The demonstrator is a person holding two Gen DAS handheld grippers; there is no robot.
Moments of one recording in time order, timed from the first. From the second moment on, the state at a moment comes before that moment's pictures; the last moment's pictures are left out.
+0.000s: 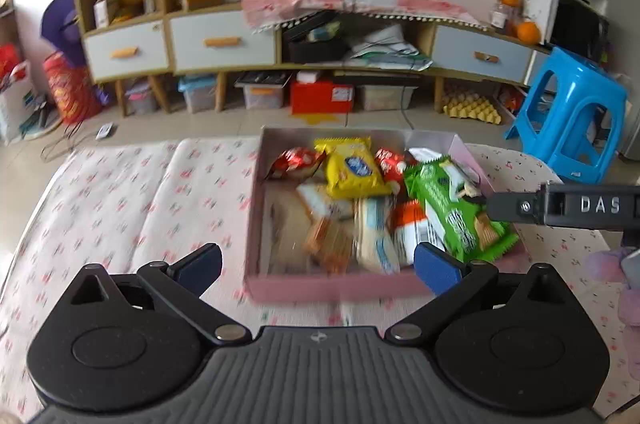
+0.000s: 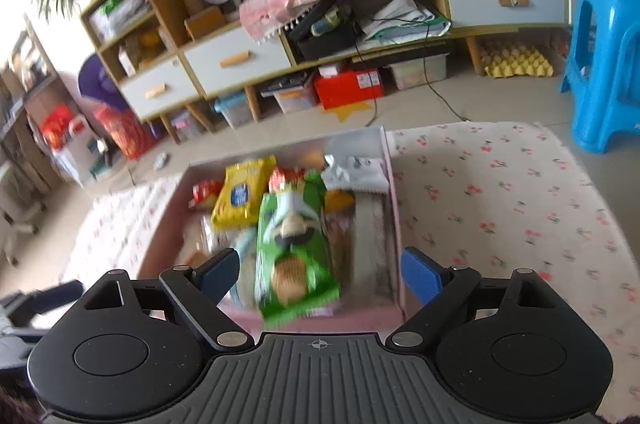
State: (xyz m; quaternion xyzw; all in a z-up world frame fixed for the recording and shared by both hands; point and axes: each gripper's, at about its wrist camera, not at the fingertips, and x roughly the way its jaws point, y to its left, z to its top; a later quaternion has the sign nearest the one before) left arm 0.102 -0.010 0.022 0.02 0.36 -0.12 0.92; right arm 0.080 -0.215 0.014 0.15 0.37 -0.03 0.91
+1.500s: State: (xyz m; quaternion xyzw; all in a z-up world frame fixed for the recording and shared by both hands) left arm 0.045 0.003 0.007 0.02 0.46 -0.07 0.89; right arm -0.007 -0.159 0.019 0.06 0.44 -0.07 0.89
